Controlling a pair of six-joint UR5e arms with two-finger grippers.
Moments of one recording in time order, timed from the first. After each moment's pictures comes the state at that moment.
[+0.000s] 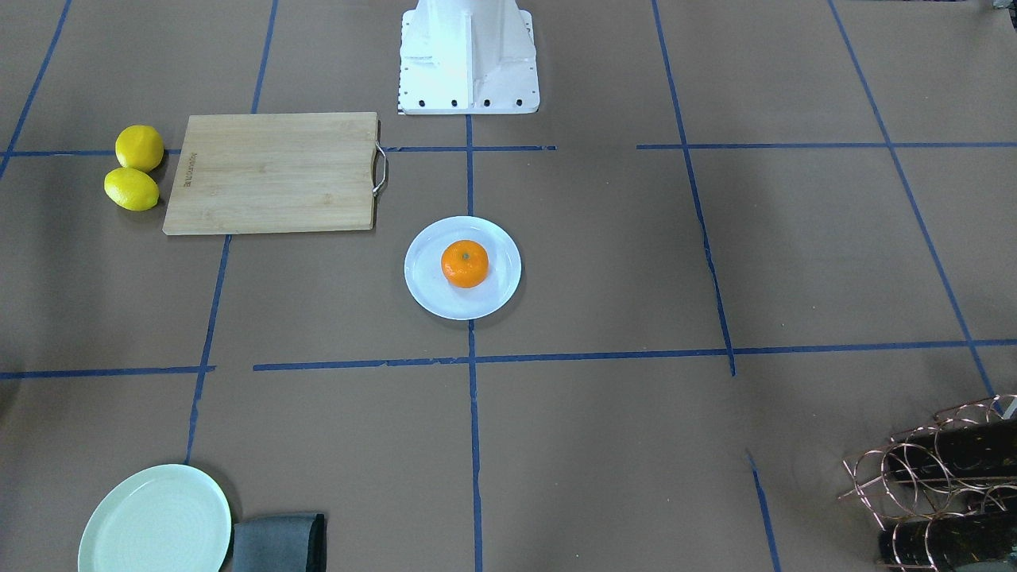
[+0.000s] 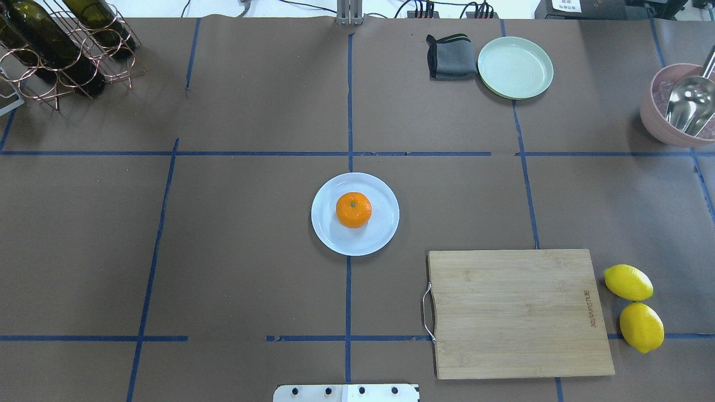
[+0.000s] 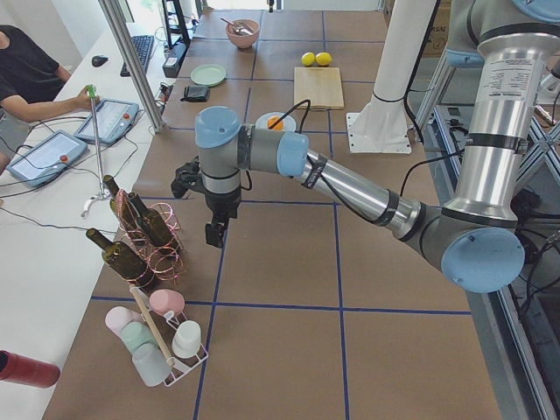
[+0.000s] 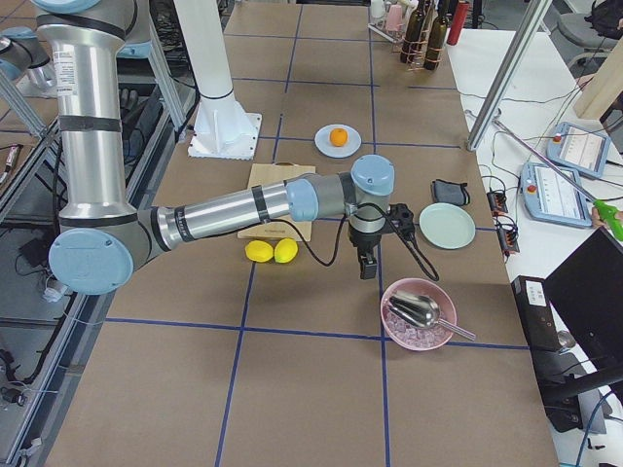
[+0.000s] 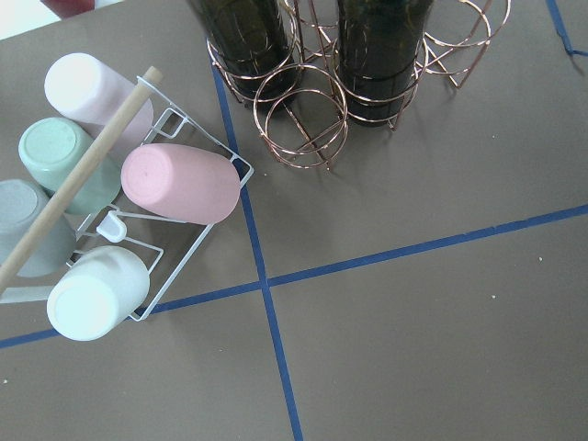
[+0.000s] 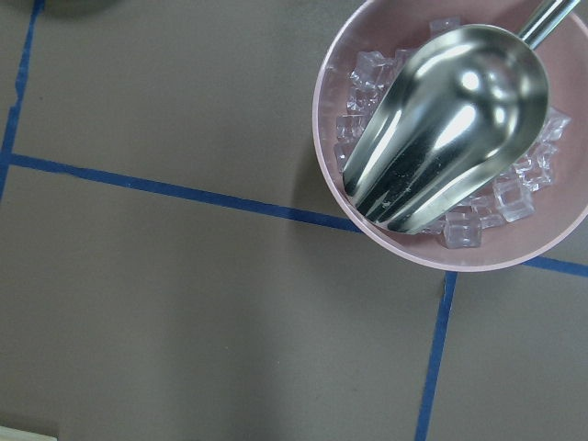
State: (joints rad) left arm -1.58 -1.66 -1.91 -1.24 -2.28 0.17; right arm 1.42 -1.55 1.83 -1.65 2.32 0.07
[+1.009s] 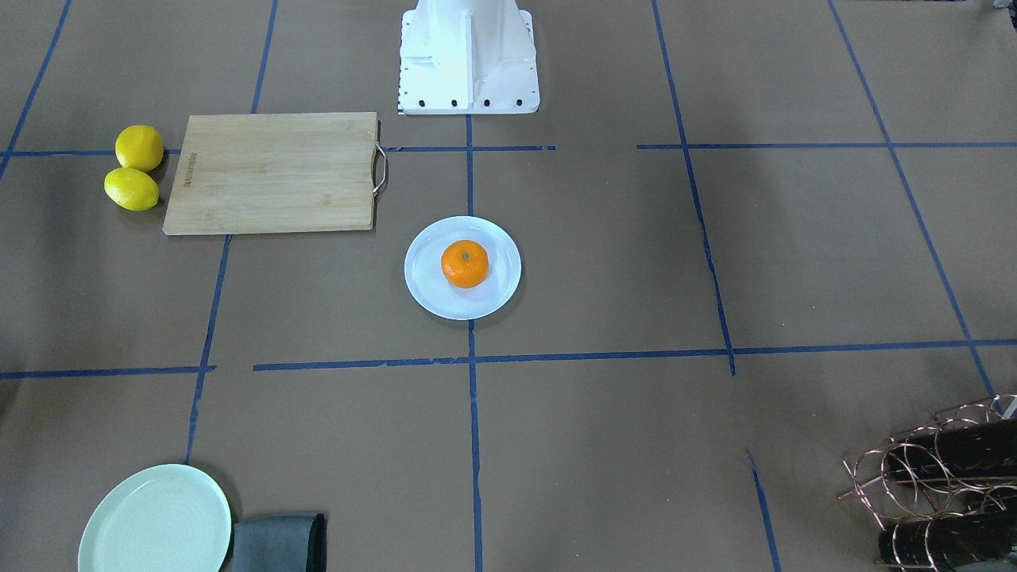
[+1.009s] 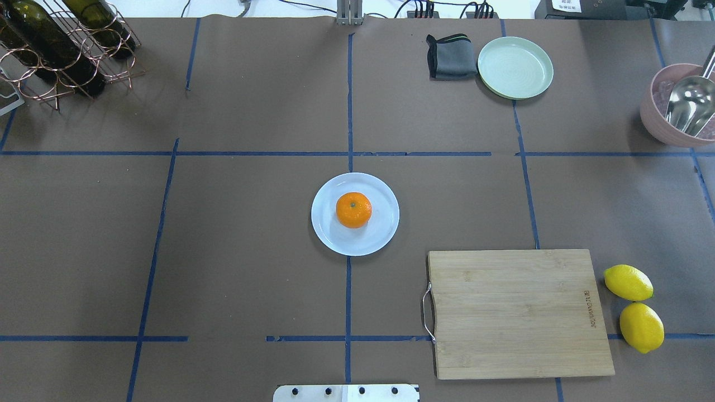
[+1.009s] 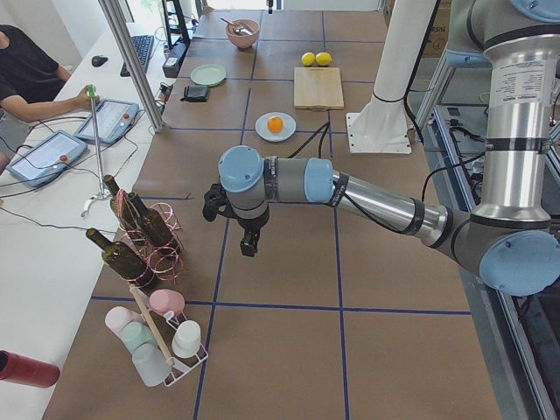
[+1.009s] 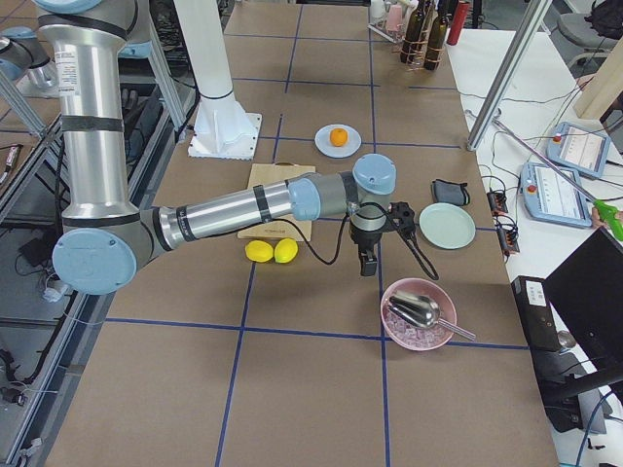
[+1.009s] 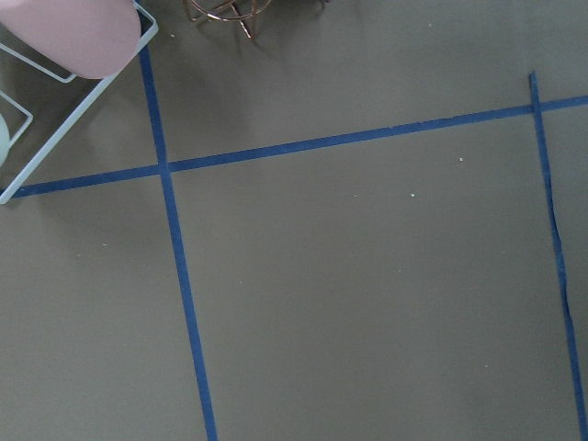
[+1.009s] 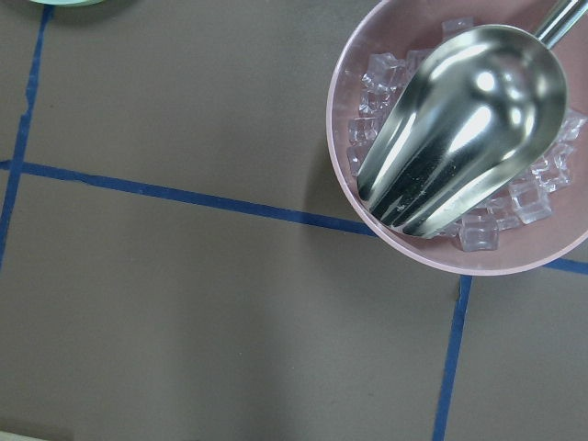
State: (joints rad) left arm -1.58 -1.54 -1.93 -1.23 -2.53 0.20; right arm 1.41 -1.54 1.83 -1.64 2.34 0.10
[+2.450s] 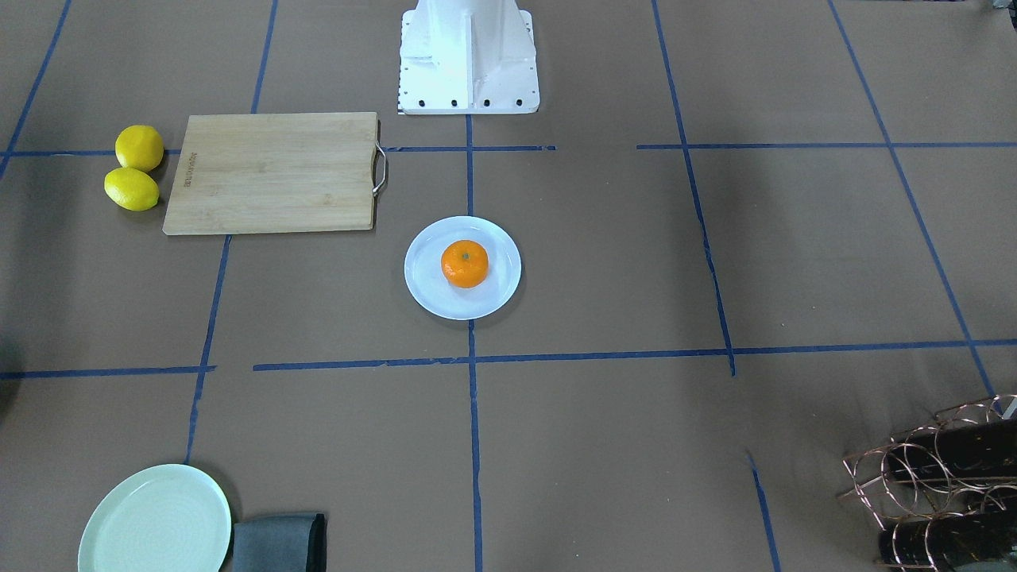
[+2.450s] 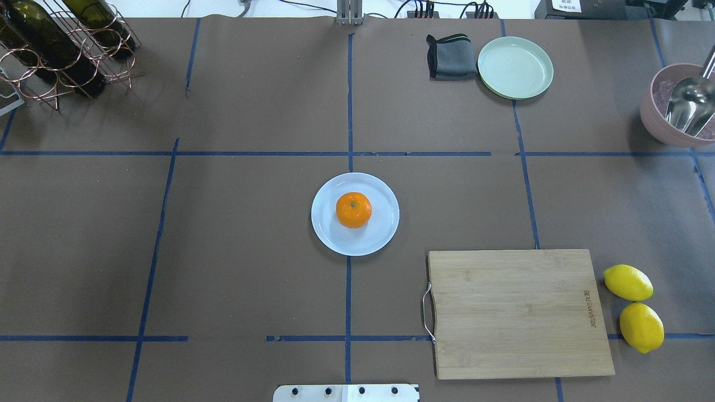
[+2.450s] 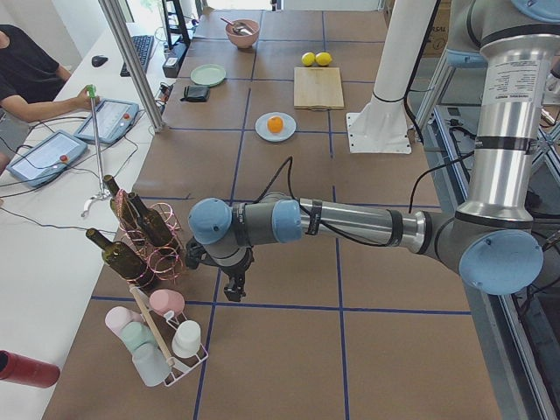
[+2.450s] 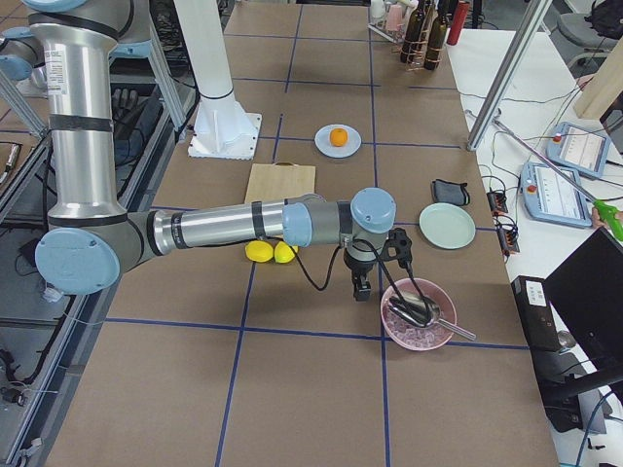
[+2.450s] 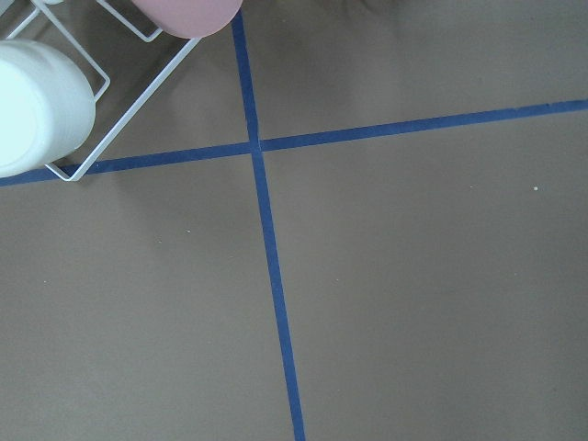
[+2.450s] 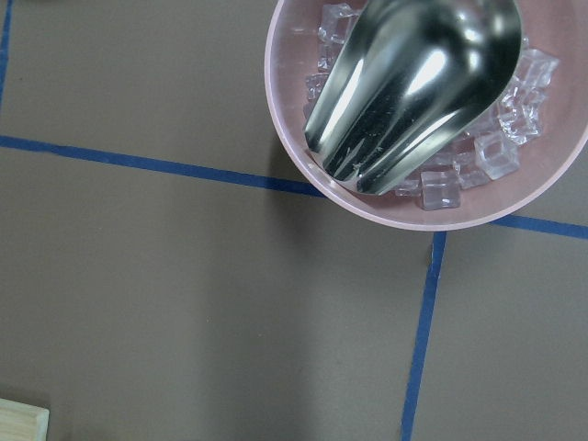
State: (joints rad) left arm -1.58 -1.63 -1.62 -1.30 -2.44 0.28; right arm 1.49 -1.57 1.72 -1.64 2.42 -0.05
